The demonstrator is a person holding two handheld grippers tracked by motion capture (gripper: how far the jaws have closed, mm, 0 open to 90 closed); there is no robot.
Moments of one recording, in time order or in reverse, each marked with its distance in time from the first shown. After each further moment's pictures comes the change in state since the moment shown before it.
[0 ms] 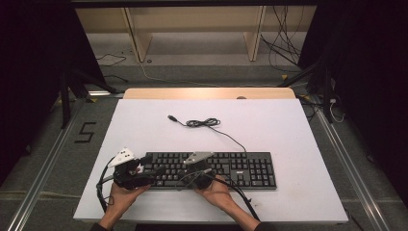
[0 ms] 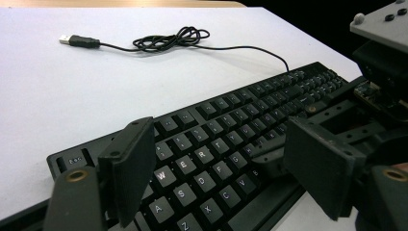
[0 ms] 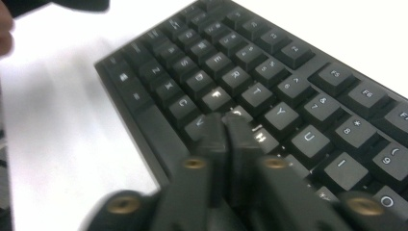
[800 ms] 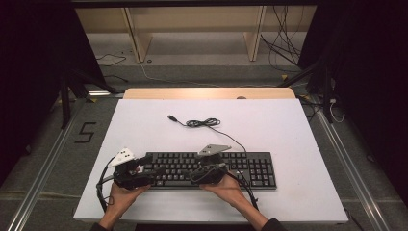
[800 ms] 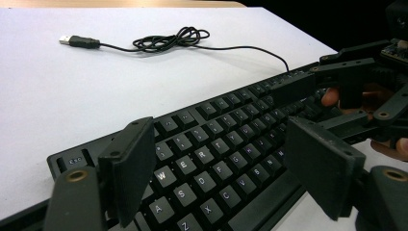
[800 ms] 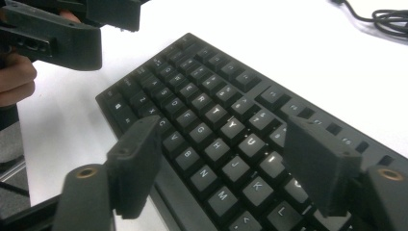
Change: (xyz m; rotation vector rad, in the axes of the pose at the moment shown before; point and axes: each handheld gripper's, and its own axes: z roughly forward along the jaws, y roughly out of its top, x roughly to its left) left arm 0.000 0.000 0.000 -0.001 0.000 0.002; right arm -0.021 0.003 -0.035 -0.093 -0.002 0.063
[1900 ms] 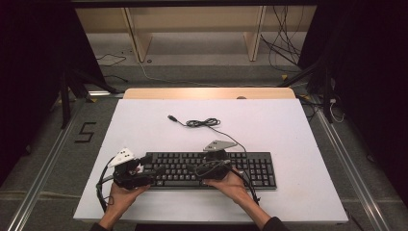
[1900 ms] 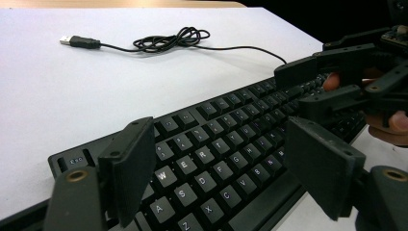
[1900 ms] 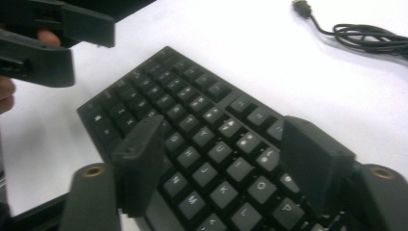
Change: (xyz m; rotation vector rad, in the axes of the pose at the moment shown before) left arm 0.000 0.000 0.000 0.000 0.000 0.002; right arm -0.012 0.004 -0.009 -0.031 -0.047 0.017
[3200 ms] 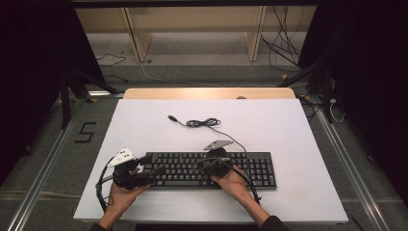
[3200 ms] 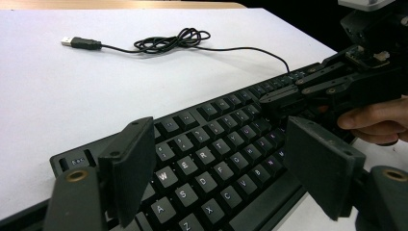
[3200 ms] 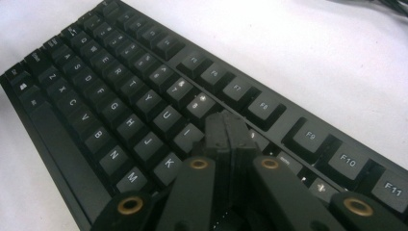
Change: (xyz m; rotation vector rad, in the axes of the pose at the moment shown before) left arm 0.000 0.000 -0.001 -0.001 0.001 0.002; right arm -0.017 -0.009 0.017 0.135 -0.101 0.016
